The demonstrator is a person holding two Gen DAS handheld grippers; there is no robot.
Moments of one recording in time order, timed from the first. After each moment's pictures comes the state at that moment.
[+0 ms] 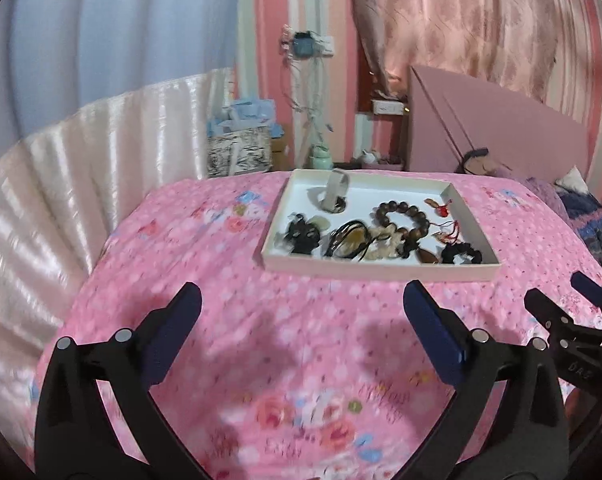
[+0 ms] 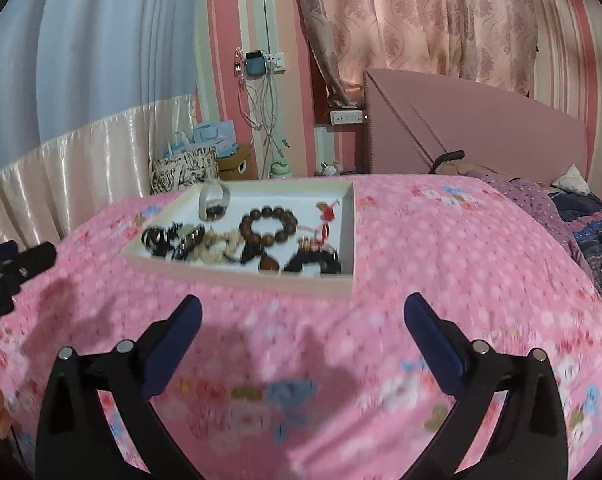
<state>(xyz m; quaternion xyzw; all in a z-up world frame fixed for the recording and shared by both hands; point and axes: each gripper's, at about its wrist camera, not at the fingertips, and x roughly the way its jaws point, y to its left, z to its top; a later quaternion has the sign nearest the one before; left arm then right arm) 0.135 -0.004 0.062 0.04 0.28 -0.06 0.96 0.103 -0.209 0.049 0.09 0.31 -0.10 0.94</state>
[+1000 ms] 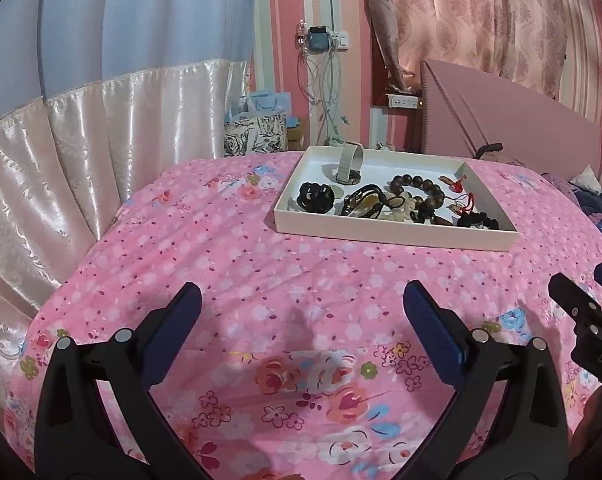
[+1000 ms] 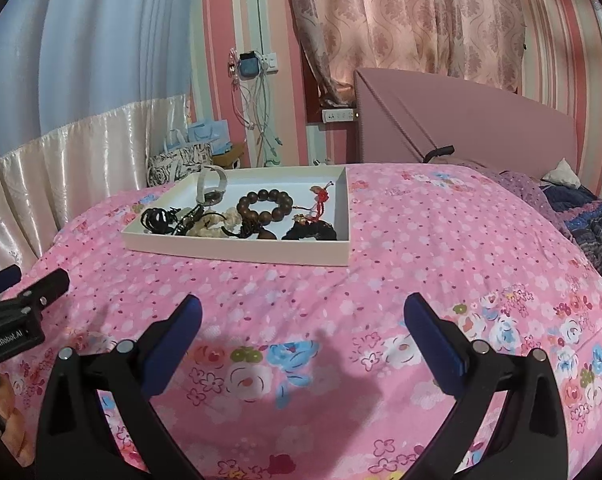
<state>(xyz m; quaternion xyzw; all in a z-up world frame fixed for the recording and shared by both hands) 0.115 -0.005 0.021 0.04 0.28 -0.04 0.96 0.075 -0.198 0.030 0.10 0.29 -0.11 0.94</state>
